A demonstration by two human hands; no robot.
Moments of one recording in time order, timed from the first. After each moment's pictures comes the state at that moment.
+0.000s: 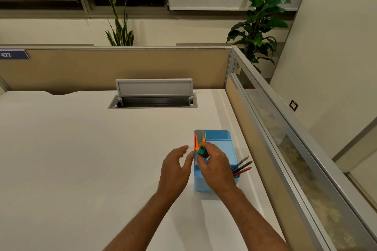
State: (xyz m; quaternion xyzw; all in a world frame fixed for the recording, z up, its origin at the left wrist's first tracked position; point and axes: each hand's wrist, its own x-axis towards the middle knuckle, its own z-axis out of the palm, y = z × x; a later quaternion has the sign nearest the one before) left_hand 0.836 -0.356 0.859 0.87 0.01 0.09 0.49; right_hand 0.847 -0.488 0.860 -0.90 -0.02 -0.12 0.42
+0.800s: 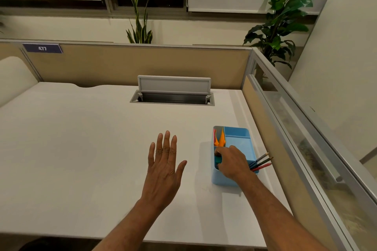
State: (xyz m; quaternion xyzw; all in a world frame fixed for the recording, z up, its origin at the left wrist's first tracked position) left_hand 0.790 -0.262 0.846 0.97 -0.06 0.20 0.13; right_hand 0.863 -0.488 0.847 -0.99 -0.07 0.02 0.14
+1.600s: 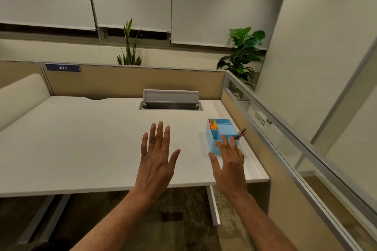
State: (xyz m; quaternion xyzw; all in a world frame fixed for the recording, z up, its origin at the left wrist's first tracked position) left_hand 0.562 -0.143 0.949 0.93 -0.13 0.31 0.15; right_hand 0.539 -0.359 0.946 -0.91 0.00 -0.30 0.28
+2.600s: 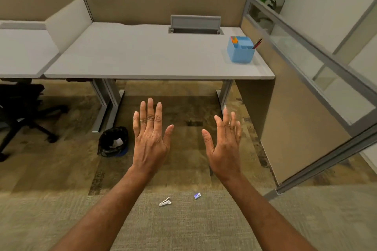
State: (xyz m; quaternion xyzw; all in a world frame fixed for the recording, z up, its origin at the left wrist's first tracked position) left_hand 0.117 0.032 0.868 0.94 -0.09 0.29 0.16; right_hand 0.090 -0.174 0.874 -0.93 -0.01 -0.27 0.24
